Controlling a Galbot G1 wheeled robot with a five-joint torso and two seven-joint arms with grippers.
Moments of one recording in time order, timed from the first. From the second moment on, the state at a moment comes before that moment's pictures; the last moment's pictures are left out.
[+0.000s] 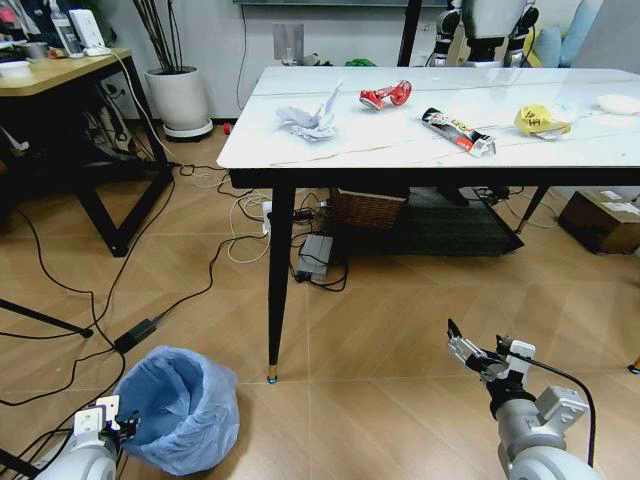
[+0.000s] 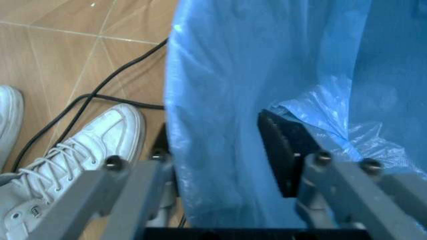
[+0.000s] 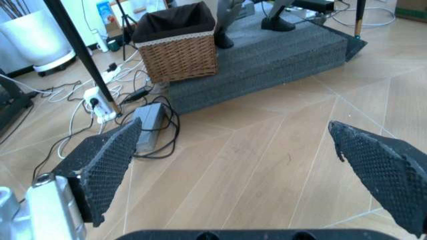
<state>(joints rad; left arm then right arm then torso) 1.57 -1.20 -0.79 -1.80 -0.38 0.67 -0.21 -1.72 1.45 0.71 2.28 0.49 -0.29 0.15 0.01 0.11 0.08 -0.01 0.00</state>
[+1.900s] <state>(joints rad) 1.66 -1.02 -0.48 -2.39 -0.91 0.74 -0.82 -1.72 1.53 0.70 2.29 0.43 -0.29 0.12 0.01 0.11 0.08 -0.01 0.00</state>
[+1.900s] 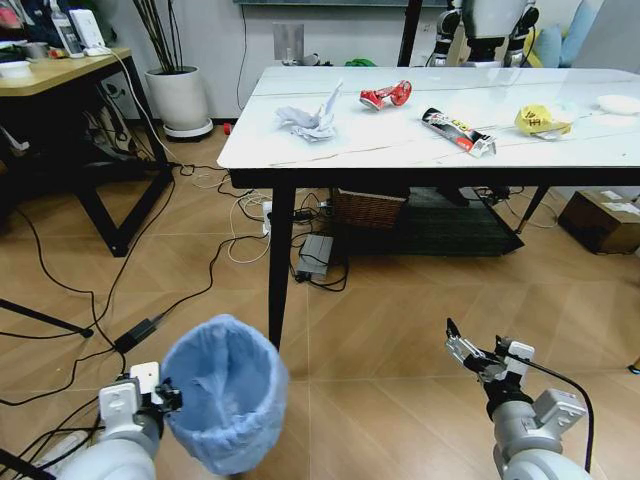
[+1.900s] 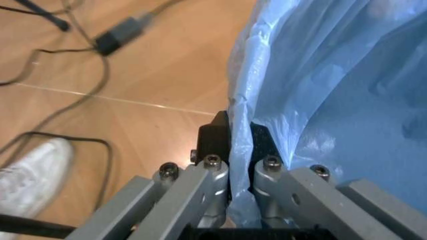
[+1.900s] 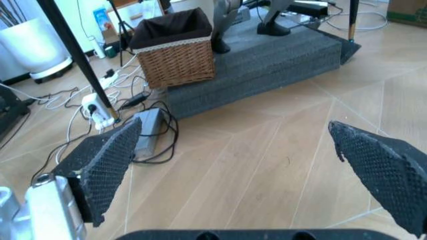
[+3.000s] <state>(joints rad) 1.60 -0.98 -0.26 -2.49 -1.07 0.74 -0.92 -1.73 1.56 0.72 2.31 0.39 -0.29 0.12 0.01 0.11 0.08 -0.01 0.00</state>
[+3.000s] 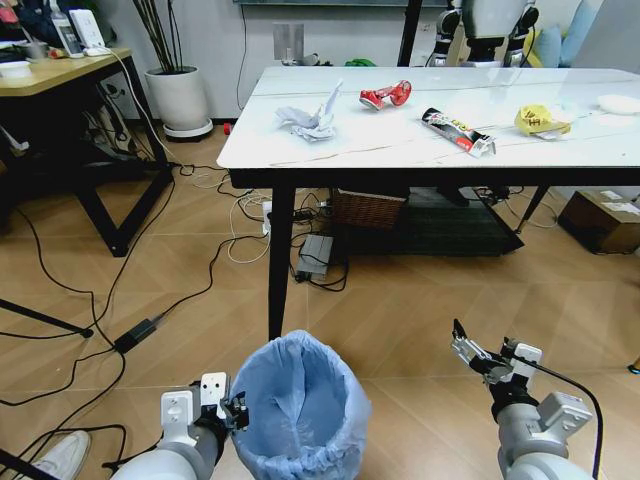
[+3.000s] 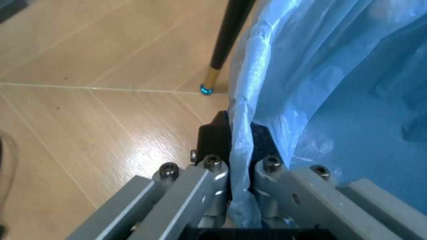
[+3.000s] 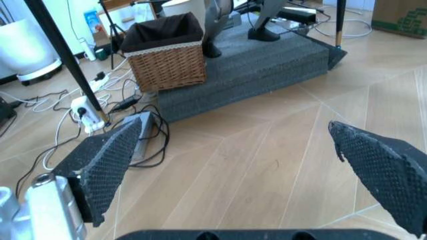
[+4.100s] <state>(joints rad) 1.60 -0.99 -0.31 -2.48 -1.04 0.74 -0.91 -1.73 1.57 0.71 2.31 0.38 -0.28 0.12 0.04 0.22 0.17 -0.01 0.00</state>
